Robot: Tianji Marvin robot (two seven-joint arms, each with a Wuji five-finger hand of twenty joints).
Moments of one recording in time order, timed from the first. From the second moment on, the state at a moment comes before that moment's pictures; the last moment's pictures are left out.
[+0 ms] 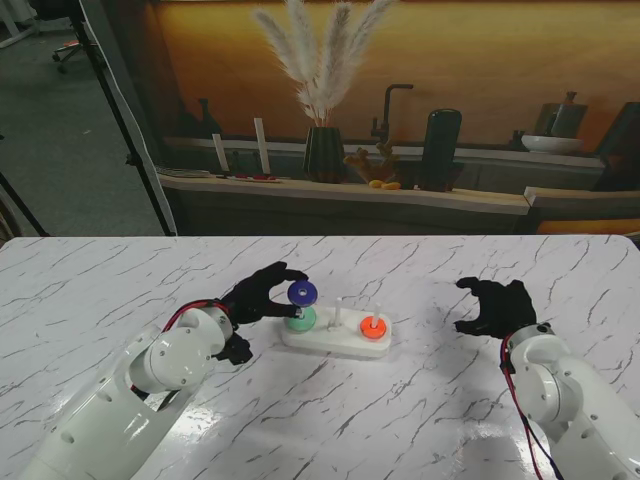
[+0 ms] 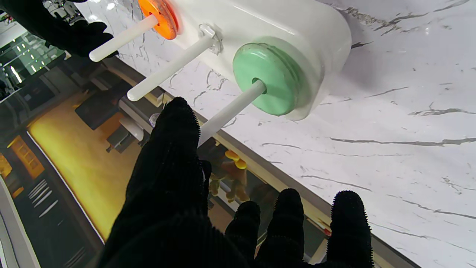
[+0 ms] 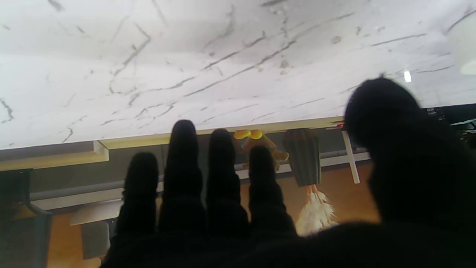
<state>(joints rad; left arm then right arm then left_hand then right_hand) 1.41 -1.10 -1.08 -1.59 0.36 0.12 -0.17 -1.57 -1.06 1.39 -1.43 -0.95 0.03 -0.06 1.16 -0.27 0.00 0.03 0.42 0.10 0.23 0.56 0.19 0.28 0.04 0.34 0.16 0.30 0.19 0.58 -0.12 0.51 0.64 0.70 0.28 -0.70 0.95 -0.12 0.32 -0.04 0.46 0.33 0.56 0.02 0.51 0.34 0.64 0.03 0.40 0.43 0.05 0.06 1.06 0.67</state>
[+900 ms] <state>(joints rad) 1.32 -1.12 -0.98 -1.55 0.30 0.11 -0.15 -1.58 -1.06 1.40 -1.43 -0.95 0.03 -0.05 1.16 -0.27 0.00 0.03 0.42 0.10 0.23 0.56 0.19 0.28 0.04 0.34 0.16 0.30 0.19 0.58 -0.12 0.51 0.63 0.70 0.28 -0.70 0.95 -0.12 0.32 -0.04 0.46 0.33 0.56 0.02 0.51 0.34 0.64 0.03 0.40 0.43 0.05 0.06 1.06 0.67</state>
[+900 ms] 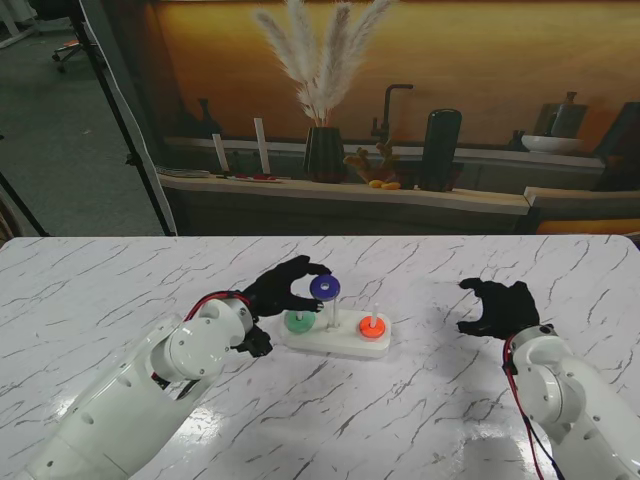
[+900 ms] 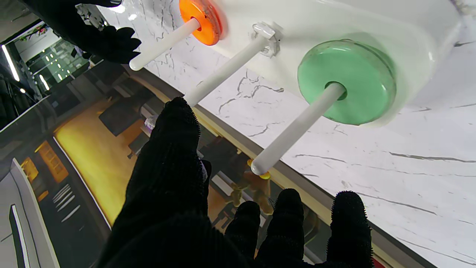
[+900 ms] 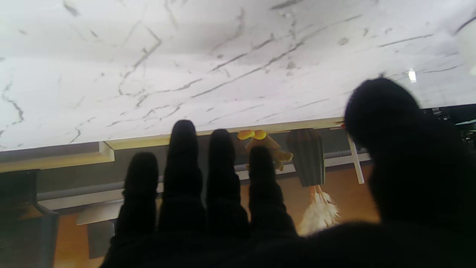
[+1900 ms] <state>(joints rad) 1.27 -1.12 -0.91 -1.50 0.28 0.13 -0.17 -1.59 -1.06 1.41 -1.43 -0.95 0.03 -0.06 1.16 -0.27 0.00 0.03 0.42 0.10 0.23 0.56 0.19 0.28 0.04 0.34 0.16 0.30 0.19 0.57 -0.12 0.51 0.63 0.70 0.28 -0.70 0.95 -0.12 0.32 -0.04 0.46 0.33 0.56 0.02 0.51 0.34 0.64 0.03 0.41 0.43 0.05 0.06 1.06 0.67</state>
